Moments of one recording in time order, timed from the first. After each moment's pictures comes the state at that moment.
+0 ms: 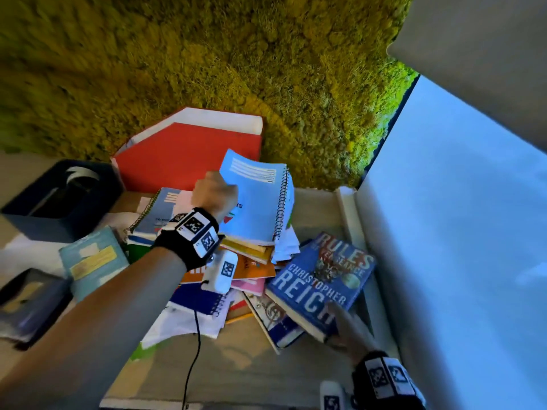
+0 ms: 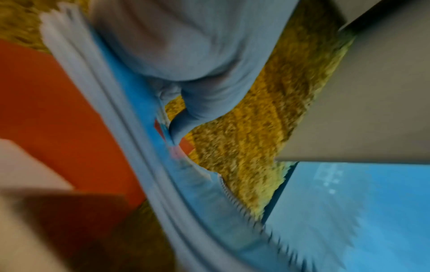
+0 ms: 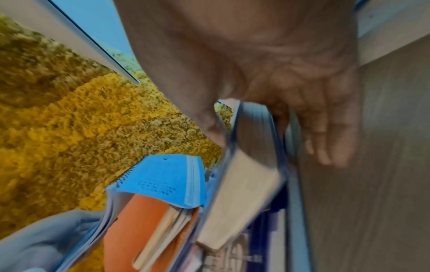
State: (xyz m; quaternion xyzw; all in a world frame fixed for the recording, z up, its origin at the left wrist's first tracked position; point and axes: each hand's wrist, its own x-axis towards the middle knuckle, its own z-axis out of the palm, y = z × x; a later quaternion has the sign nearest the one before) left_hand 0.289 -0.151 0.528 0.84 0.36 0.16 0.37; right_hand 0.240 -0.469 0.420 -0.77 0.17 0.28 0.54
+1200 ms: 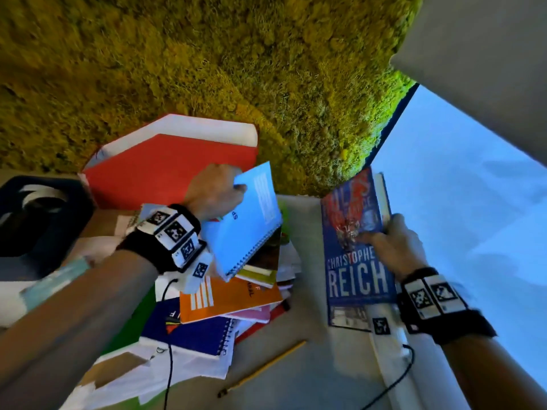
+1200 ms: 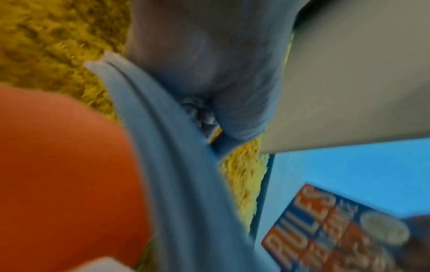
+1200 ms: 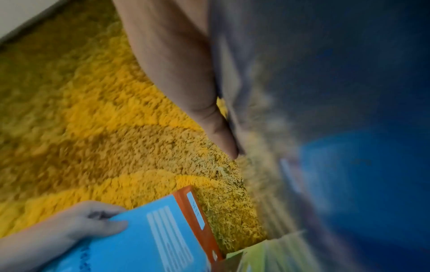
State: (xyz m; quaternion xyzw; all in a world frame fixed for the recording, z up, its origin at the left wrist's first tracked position) left_hand 0.319 -0.102 0.559 0.96 0.05 0.14 0.22; right_hand 0.346 -0.427 0.568 -0.96 0.06 -0.01 0.28
